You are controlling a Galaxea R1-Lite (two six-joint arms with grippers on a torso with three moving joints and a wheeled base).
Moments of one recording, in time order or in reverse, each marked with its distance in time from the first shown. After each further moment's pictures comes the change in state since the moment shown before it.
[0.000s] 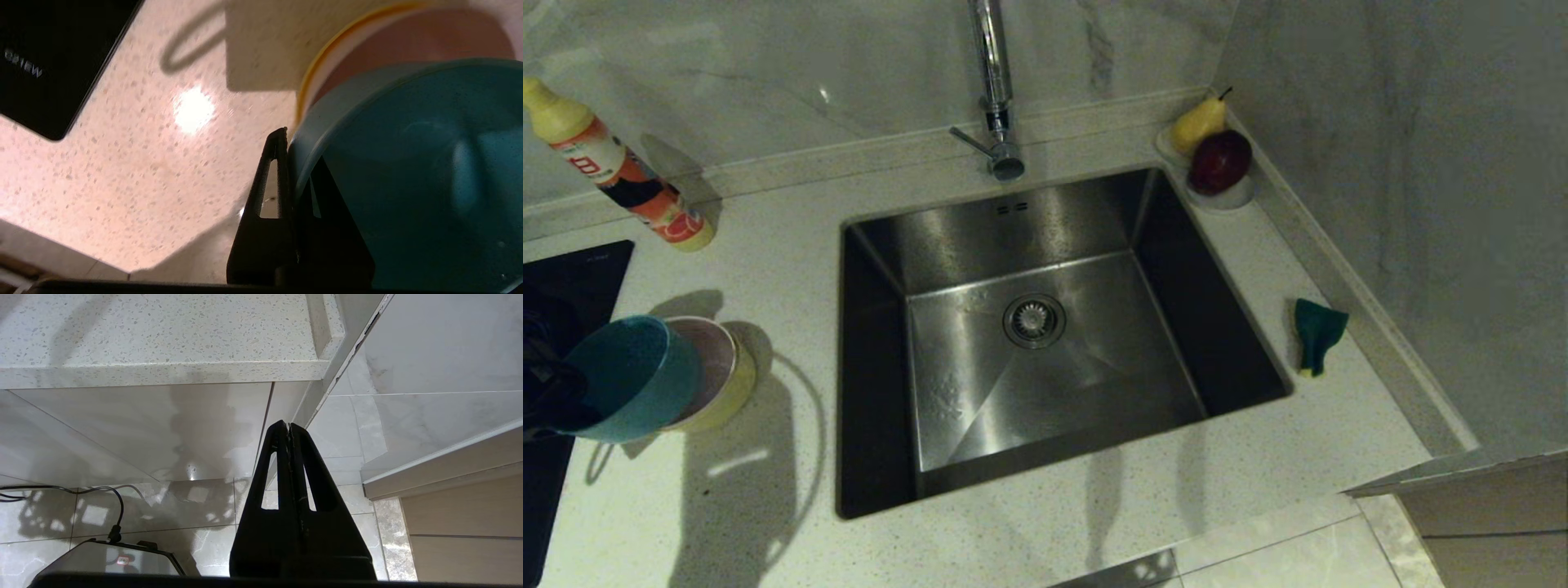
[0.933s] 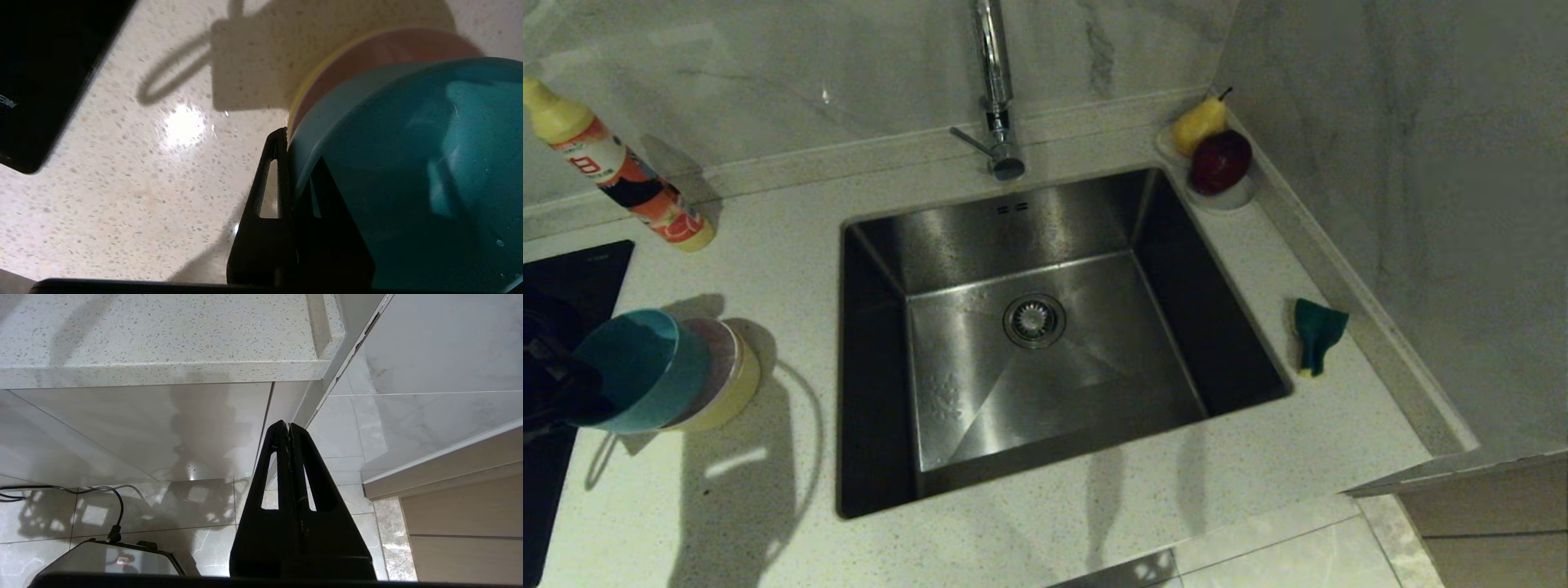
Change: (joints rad) left arm -0.015 0.000 0.074 -0.155 -0.007 -0.013; right arm 0.000 0.000 0.000 0.000 0.000 0.000
